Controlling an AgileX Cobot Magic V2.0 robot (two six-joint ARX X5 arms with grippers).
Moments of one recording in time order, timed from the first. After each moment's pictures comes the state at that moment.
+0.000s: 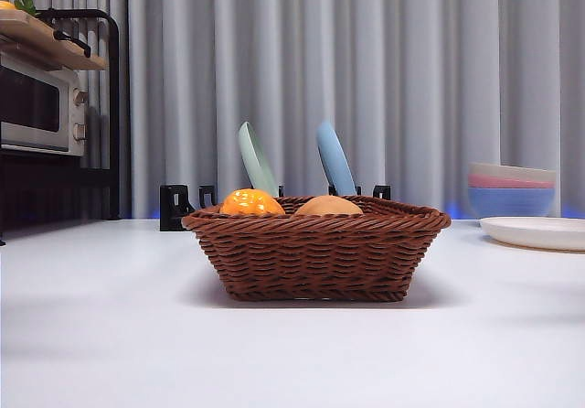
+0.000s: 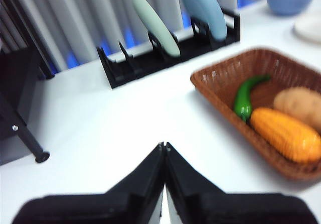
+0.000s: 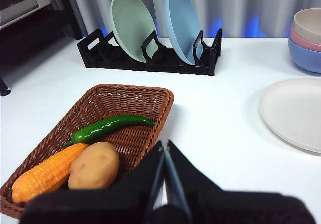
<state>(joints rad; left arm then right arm) -0.60 0.33 0.54 -0.45 -0.33 0.08 0.41 0.54 0.62 -0.35 0.06 0.10</state>
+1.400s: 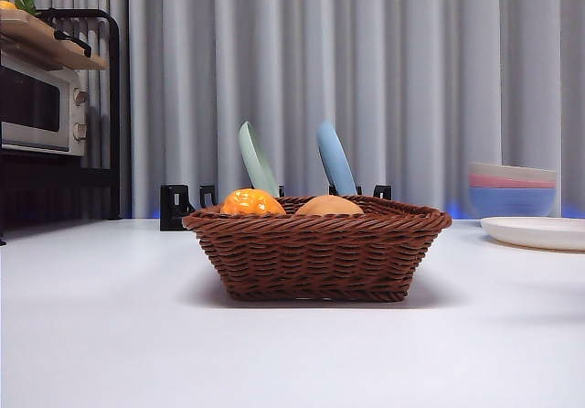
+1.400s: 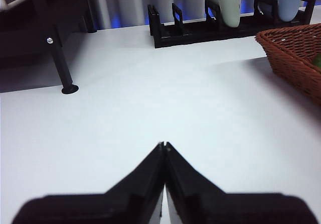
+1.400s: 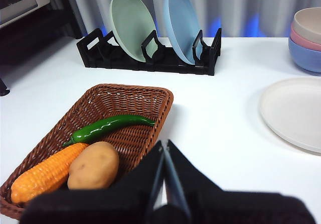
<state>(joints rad) -0.09 0.00 0.03 -0.22 0.00 0.06 0.41 0.54 0.62 -0.35 0.06 0.10</state>
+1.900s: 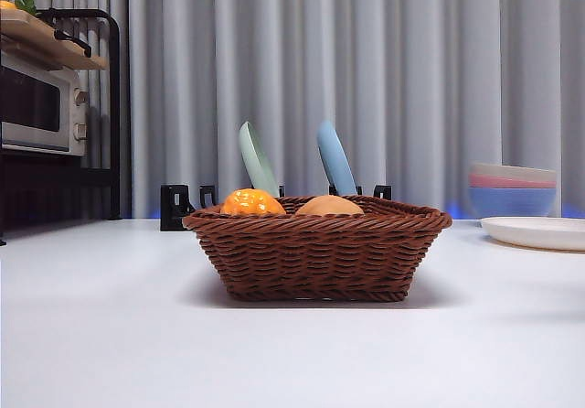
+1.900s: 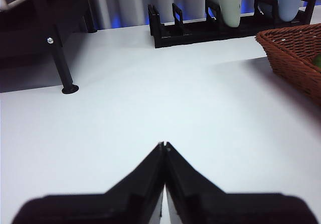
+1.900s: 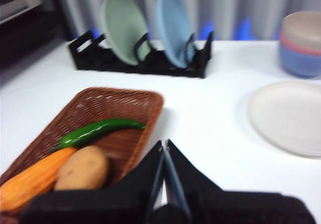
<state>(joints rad) -0.09 0.00 0.03 -0.22 0.00 0.06 0.41 0.54 0.62 -0.34 0.12 0.09</state>
